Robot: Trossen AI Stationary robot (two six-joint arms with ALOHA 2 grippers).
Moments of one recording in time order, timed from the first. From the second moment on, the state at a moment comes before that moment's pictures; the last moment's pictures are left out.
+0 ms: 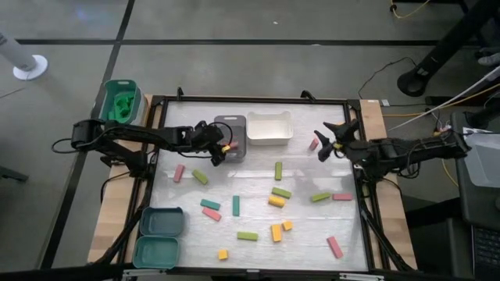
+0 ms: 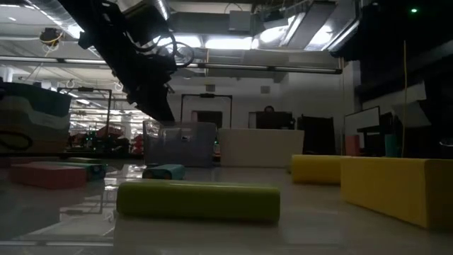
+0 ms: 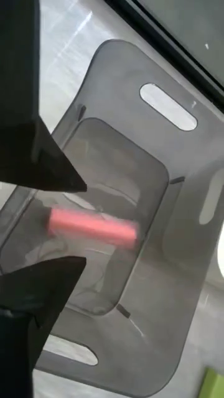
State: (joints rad) left arm 0.19 1.33 0.69 -0.22 -0.34 -0.20; right arm 0.15 0.69 0.63 -0.46 0.93 0.36
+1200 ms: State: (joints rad) left arm 0.19 1.33 0.69 -0.22 -0.34 -0.17; right arm -0.55 1.38 0.86 -0.89 0.01 0.46
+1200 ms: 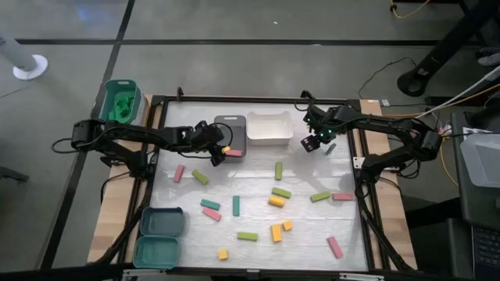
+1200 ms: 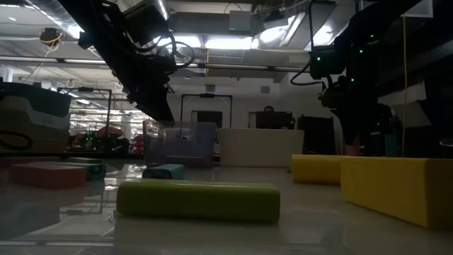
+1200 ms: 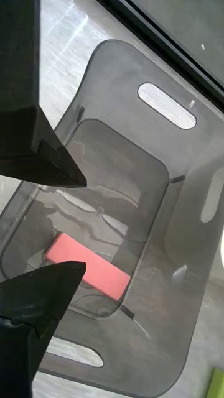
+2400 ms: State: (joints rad) left arm 0.19 1.21 0.69 -0.22 -0.34 -0.15; right arm -0.55 1.38 1.03 -1.04 -0.06 0.37
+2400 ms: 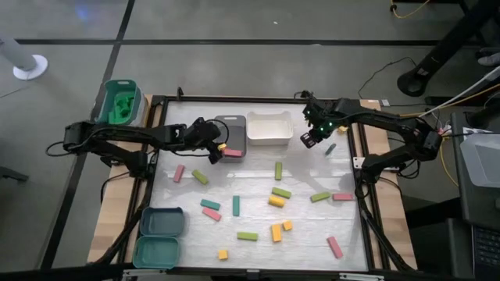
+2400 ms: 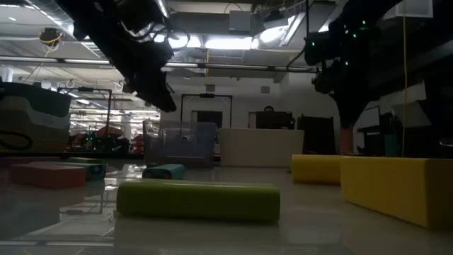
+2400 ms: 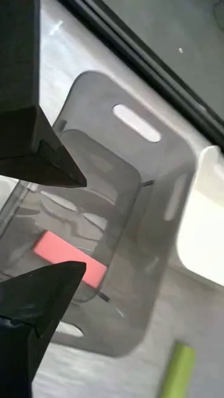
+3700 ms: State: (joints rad) left arm 0.03 0.89 0.69 -0.95 0.04 -0.83; right arm -0.29 1.82 1.20 0.15 -0.31 0.06
